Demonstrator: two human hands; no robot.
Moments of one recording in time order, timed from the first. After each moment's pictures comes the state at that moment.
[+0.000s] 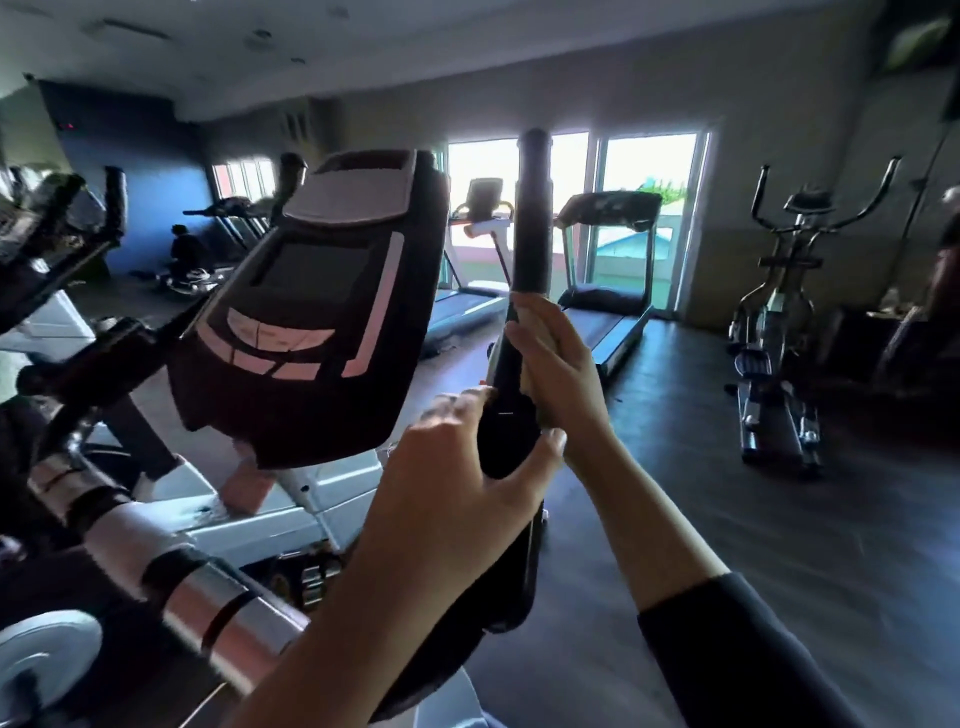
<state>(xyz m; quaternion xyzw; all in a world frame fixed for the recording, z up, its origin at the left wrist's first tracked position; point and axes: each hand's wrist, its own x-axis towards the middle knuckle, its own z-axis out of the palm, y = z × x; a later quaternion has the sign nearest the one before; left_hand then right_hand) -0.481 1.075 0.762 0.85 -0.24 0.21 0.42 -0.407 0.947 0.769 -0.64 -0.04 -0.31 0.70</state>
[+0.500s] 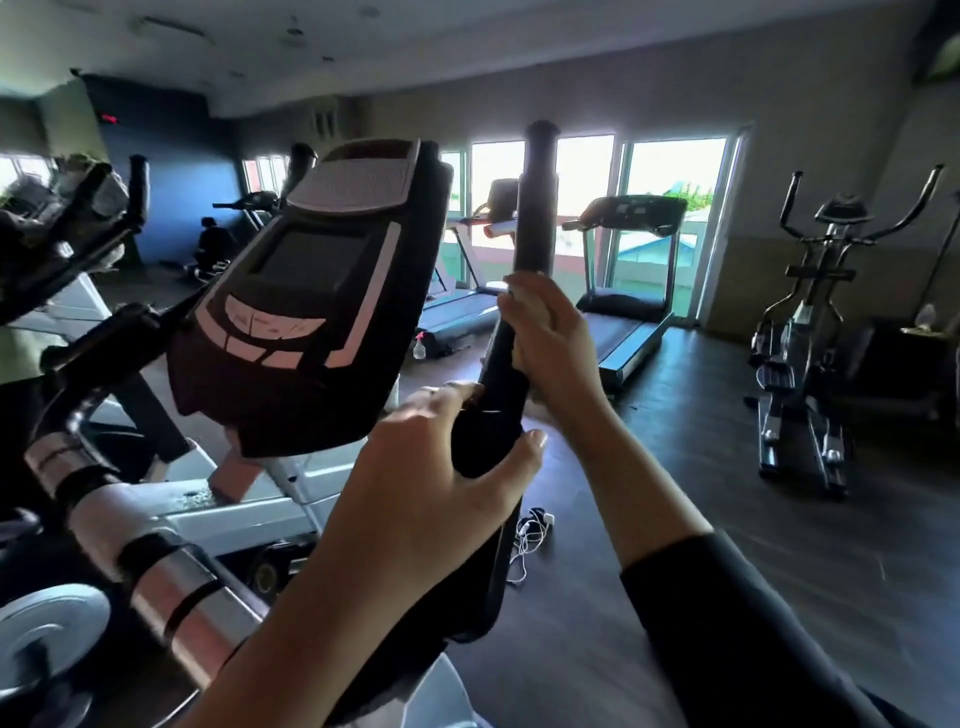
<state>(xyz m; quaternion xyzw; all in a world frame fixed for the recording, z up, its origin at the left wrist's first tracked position) -0.479 1.073 0.761 0.85 -0.23 0.22 0.42 -0.394 0.936 0.786 -0.71 -0.03 -0.33 0.63</state>
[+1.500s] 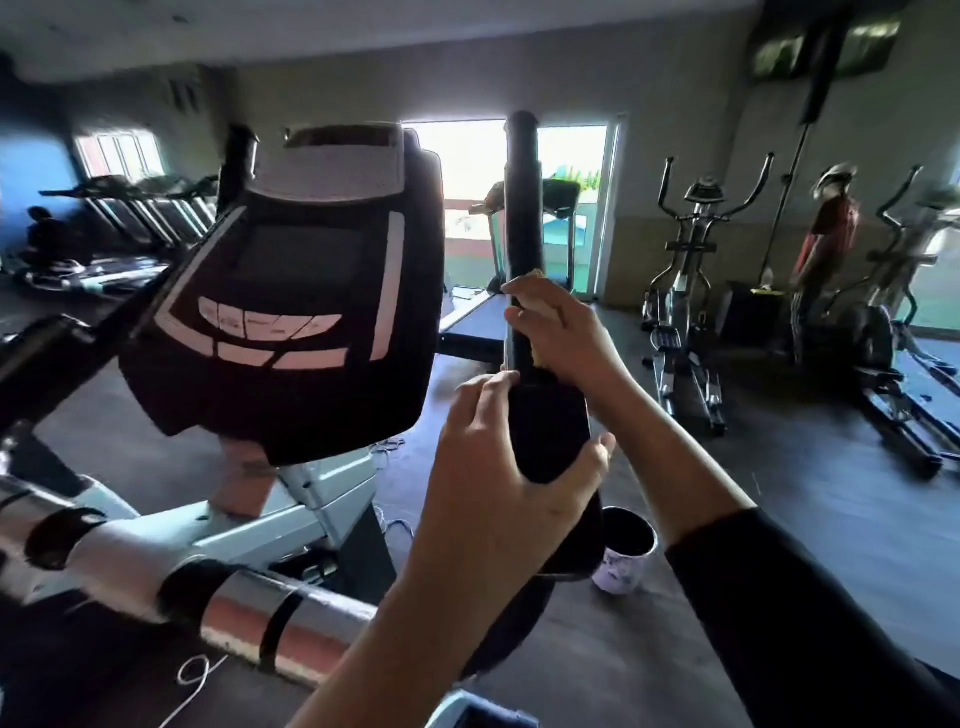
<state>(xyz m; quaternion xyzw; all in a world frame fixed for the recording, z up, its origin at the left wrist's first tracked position) -0.484 1.098 0.751 0.78 -0.32 0.17 0.51 -0.416 0.950 0.787 -0.81 0.04 -0.32 0.49</state>
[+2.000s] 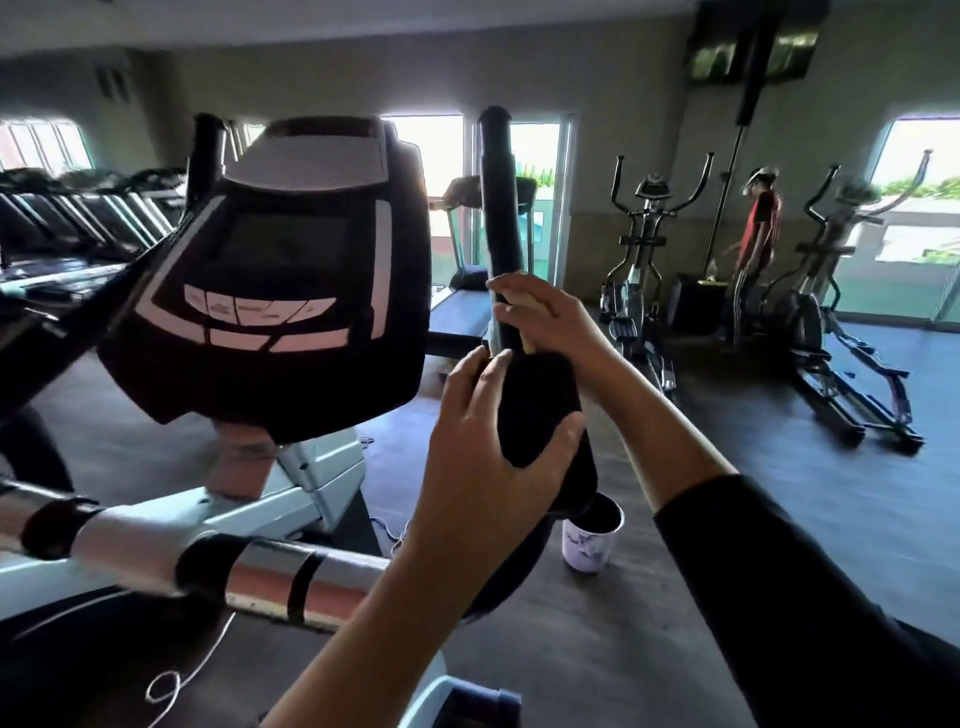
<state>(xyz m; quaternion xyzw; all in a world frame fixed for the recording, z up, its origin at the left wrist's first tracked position) -0.483 1.117 0.736 0.75 -0.37 0.18 0.51 -0.437 0.962 0.785 -0.81 0.03 -0.30 0.51</state>
